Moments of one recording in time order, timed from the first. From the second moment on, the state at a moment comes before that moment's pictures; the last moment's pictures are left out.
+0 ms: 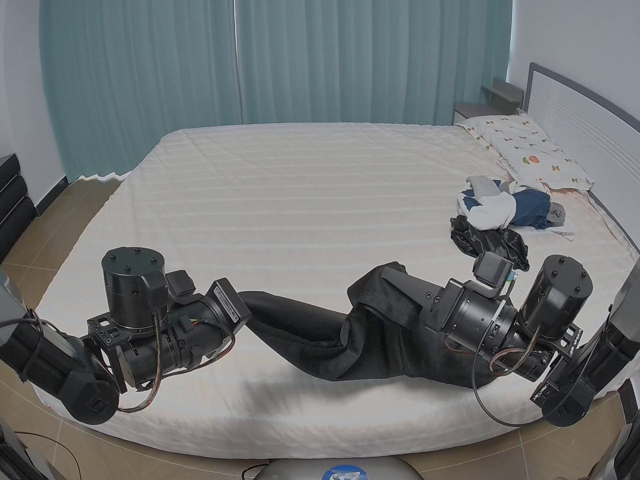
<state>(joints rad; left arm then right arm) -0.53 1.75 -0.50 -0.97 -0.09 -1.00 0.65 1.89 -0.43 -1.55 0.17 0.73</state>
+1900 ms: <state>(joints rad) -0.37 1.80 -1.19 -0.45 -0.09 -0.94 0.30 1.74 -1.11 -0.95 0.19 0.65</state>
